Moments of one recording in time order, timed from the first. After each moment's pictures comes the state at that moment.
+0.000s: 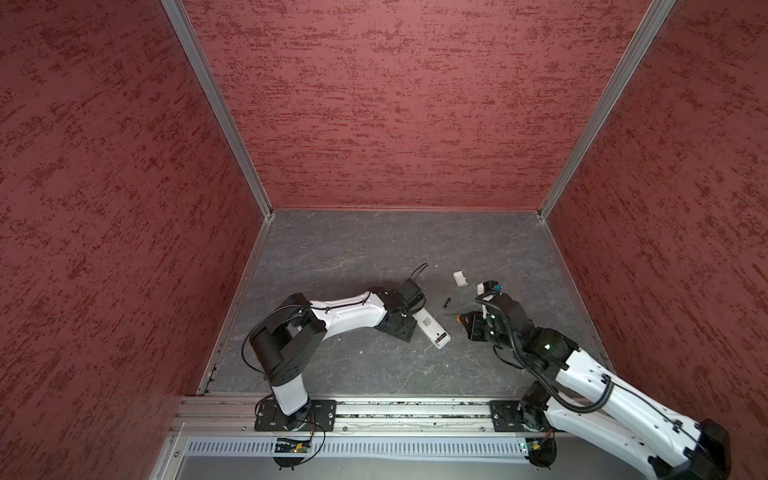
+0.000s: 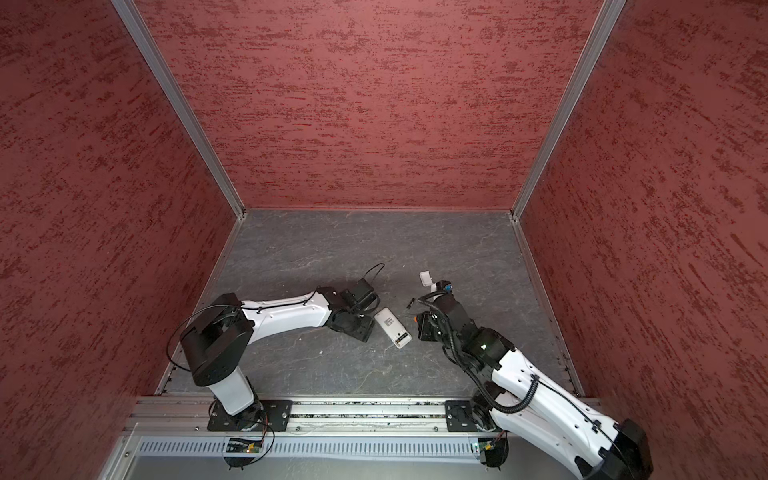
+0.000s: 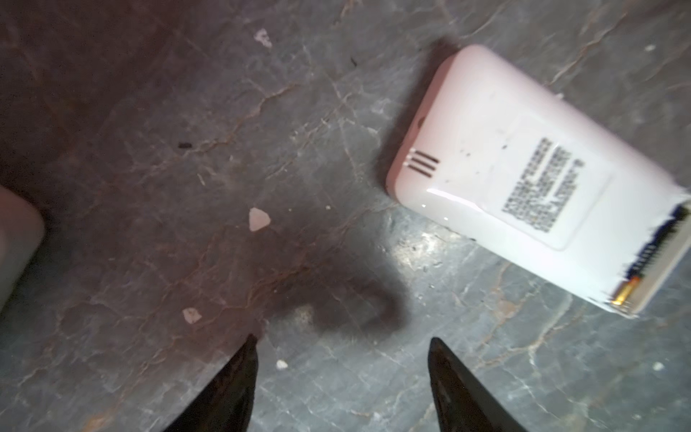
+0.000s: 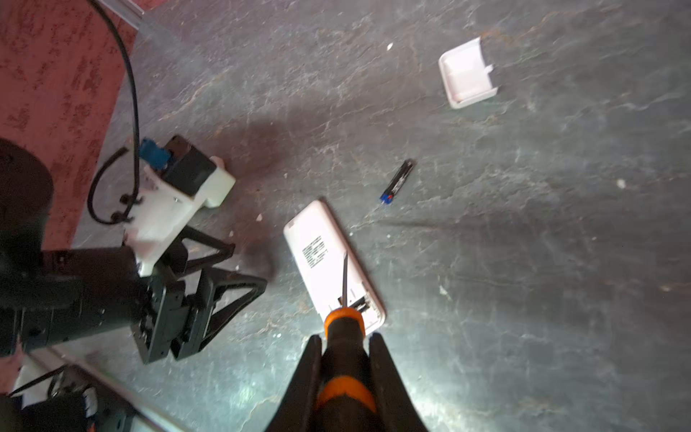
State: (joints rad) left arm -0.88 1.71 1.06 -0.63 -0.02 -0.47; right arm 0.77 0.79 0.59 -0.55 0.11 0.75
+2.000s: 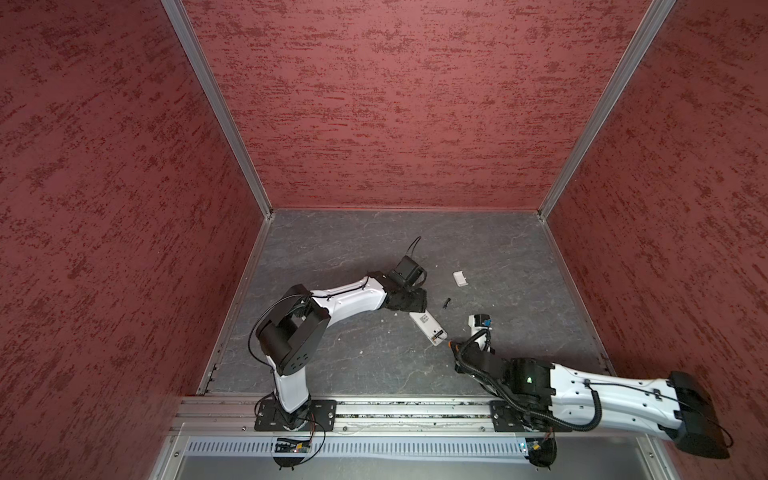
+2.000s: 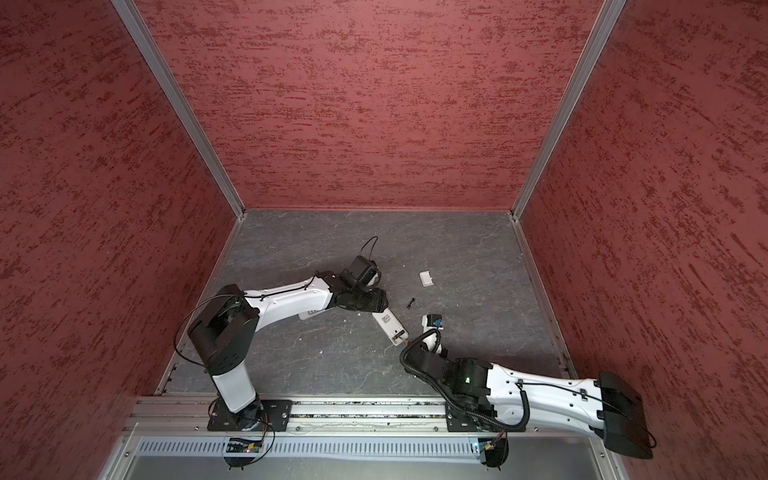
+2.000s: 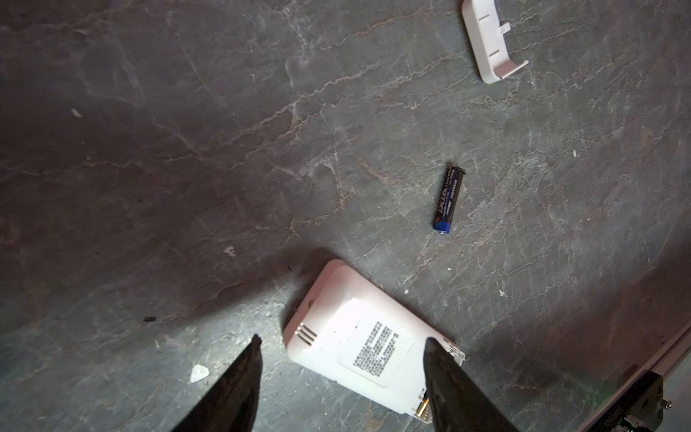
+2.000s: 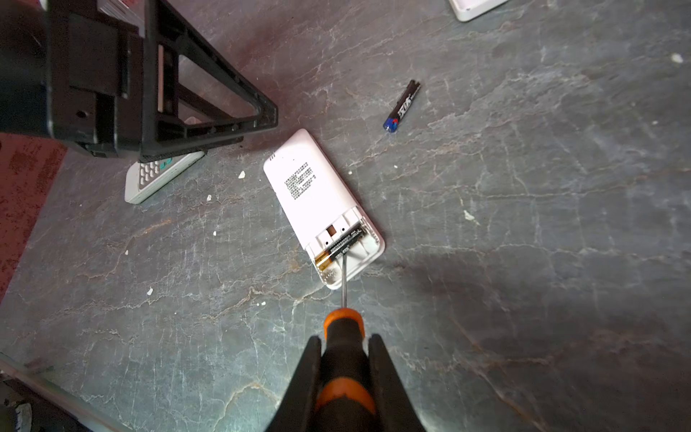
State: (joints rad) left arm -0.79 1.80 1.18 -0.43 0.11 -0.62; right arm 1.26 0.81 0.36 -0.39 0.56 1.15
